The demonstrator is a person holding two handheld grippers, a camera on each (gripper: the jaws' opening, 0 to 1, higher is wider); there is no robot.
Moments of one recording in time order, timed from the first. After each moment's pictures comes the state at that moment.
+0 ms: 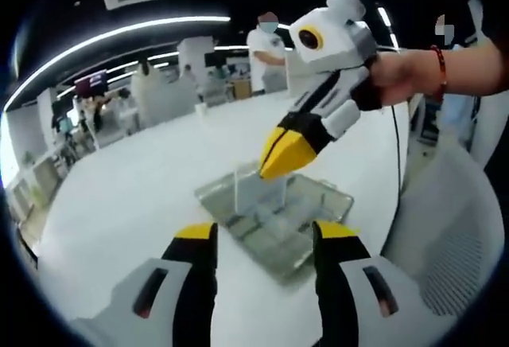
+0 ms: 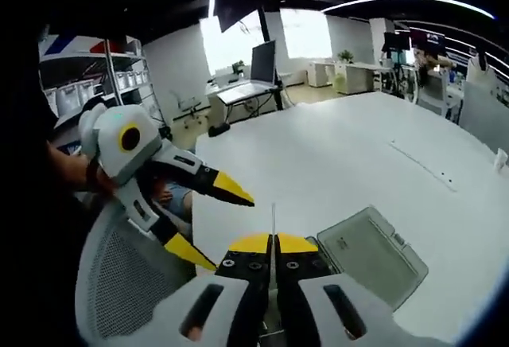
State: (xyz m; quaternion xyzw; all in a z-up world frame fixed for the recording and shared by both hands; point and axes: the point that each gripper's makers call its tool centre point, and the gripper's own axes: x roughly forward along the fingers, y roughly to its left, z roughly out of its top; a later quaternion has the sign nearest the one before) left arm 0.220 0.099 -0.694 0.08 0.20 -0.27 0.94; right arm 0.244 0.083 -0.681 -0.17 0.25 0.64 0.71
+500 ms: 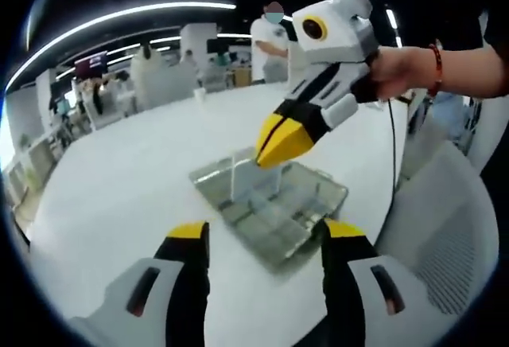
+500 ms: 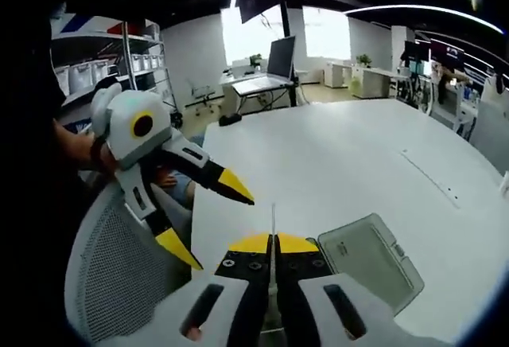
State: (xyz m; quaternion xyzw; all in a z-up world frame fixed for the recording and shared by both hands) left arm 0.211 0.104 -0.703 0.06 0.23 -0.26 0.94; right arm 0.245 0.086 -0.686 -0.18 0.25 0.66 0.69
